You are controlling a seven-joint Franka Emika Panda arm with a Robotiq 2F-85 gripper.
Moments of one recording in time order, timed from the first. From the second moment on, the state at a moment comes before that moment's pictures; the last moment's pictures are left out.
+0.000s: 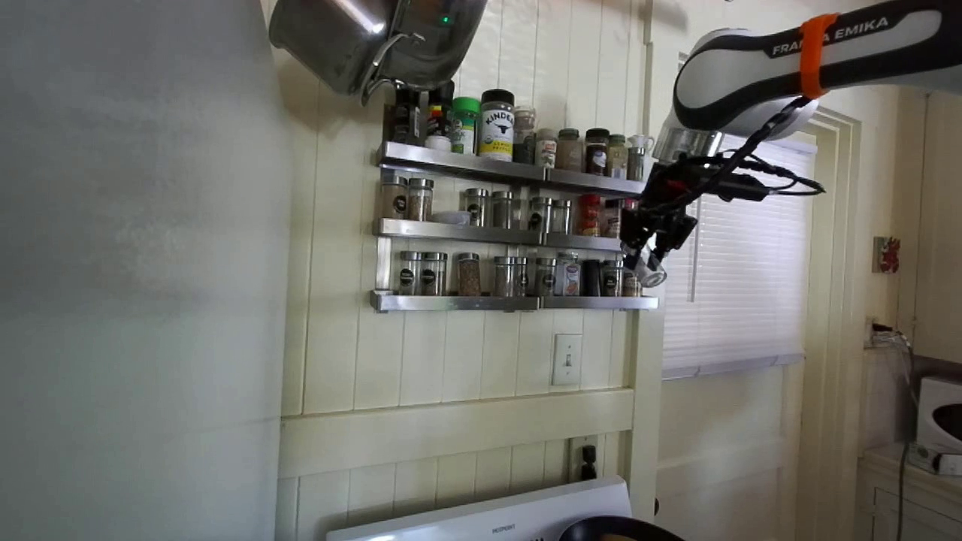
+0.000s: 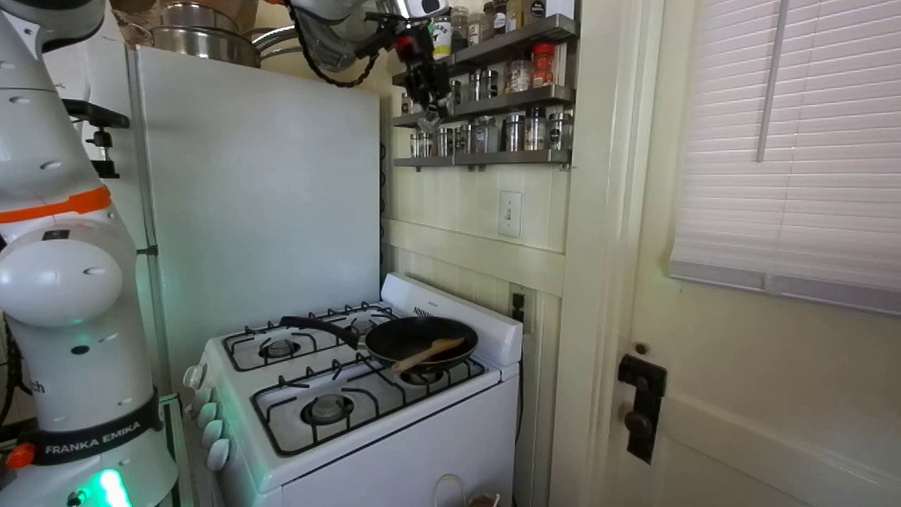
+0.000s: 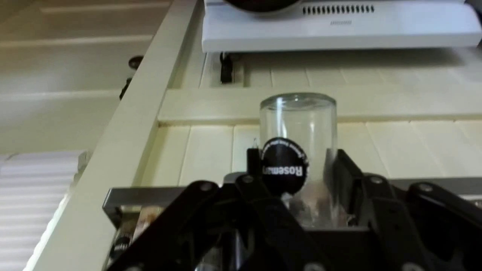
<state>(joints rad) 0.00 -0.25 0.05 -1.69 -0.03 1.86 0.07</state>
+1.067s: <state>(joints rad) -0.03 -0.26 -0.11 -1.96 0.21 1.50 -0.10</state>
